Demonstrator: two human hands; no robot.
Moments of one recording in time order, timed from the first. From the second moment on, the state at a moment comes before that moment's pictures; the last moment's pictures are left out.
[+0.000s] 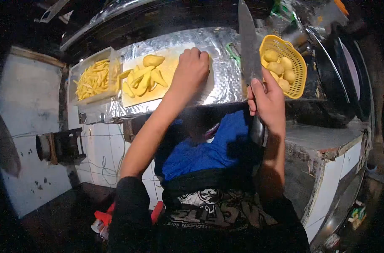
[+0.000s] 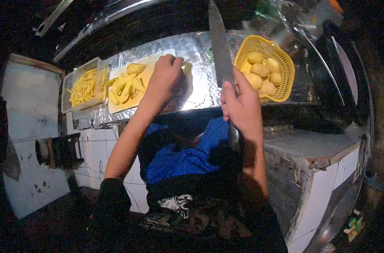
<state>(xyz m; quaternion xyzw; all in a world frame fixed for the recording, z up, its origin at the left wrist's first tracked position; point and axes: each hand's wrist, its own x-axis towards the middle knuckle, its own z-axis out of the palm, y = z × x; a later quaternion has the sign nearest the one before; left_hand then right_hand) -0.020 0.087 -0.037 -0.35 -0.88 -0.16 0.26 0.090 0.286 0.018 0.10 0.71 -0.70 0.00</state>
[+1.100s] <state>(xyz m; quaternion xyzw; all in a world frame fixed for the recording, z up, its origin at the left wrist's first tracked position) -0.068 -0.007 -0.008 -0.22 -0.97 -0.12 -0.03 0.078 0.250 -0.004 0.03 0.72 -0.69 0.08</state>
